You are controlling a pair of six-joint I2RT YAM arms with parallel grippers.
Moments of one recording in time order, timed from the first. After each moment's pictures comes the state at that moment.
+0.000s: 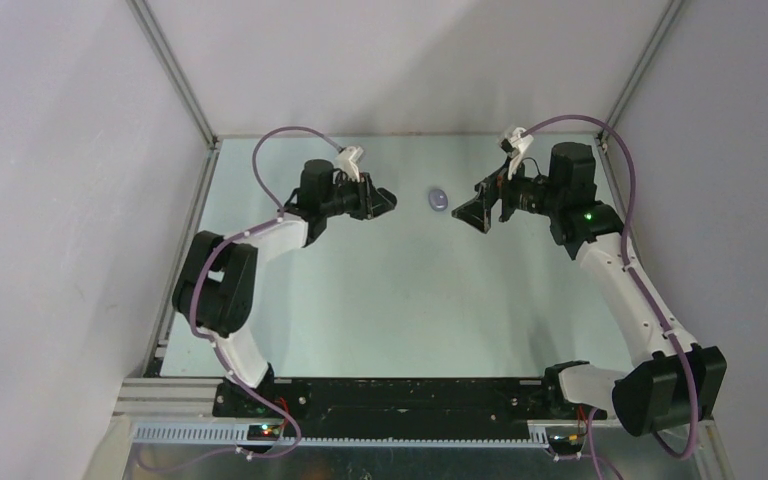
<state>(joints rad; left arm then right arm) -0.37 1.73 1.05 0.30 0.58 -0.36 0.21 1.22 1.16 -0.31 -0.78 -0.08</state>
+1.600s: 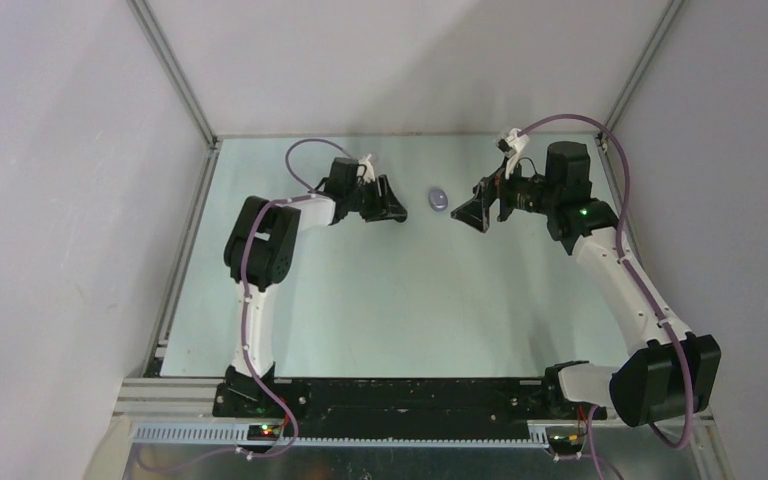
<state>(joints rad) -0.36 2.19 1.41 0.11 0.55 -0.56 0.20 1.26 1.16 -0.31 -0.80 -0.08</state>
